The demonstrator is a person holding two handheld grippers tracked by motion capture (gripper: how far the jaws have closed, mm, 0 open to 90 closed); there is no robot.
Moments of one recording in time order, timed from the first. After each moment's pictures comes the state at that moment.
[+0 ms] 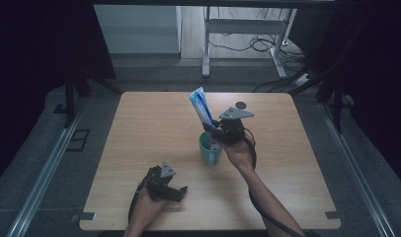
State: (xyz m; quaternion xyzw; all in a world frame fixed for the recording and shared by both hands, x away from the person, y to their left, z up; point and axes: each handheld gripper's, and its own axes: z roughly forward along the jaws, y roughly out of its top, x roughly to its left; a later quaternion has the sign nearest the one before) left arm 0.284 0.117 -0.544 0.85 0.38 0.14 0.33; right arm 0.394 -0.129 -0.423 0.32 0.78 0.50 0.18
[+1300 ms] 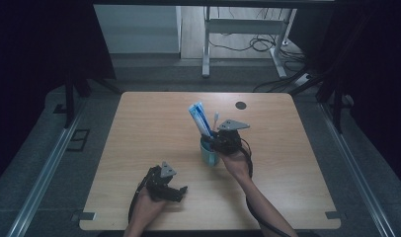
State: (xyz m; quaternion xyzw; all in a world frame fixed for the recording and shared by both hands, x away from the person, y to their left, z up) left arm 0.284 0.117 -0.545 0.85 0.39 0.14 0.33; right arm 0.391 -0.128 -0.470 0.33 0.79 0.49 0.16
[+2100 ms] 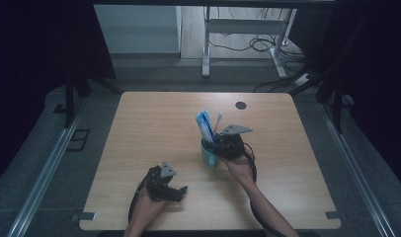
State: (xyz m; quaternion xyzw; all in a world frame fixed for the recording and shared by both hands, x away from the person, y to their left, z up) left arm 0.284 0.117 -0.545 0.85 0.39 0.14 0.33; right arm 0.384 -0.140 -0.482 0.34 0.80 0.48 0.14
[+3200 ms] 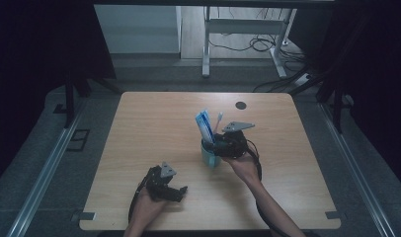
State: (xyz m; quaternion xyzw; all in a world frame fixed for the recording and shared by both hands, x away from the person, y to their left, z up) left arm 0.284 0.117 -0.544 0.85 0.38 0.14 0.33; right arm 0.383 -0.145 -0.464 0.33 0.81 0.46 0.12
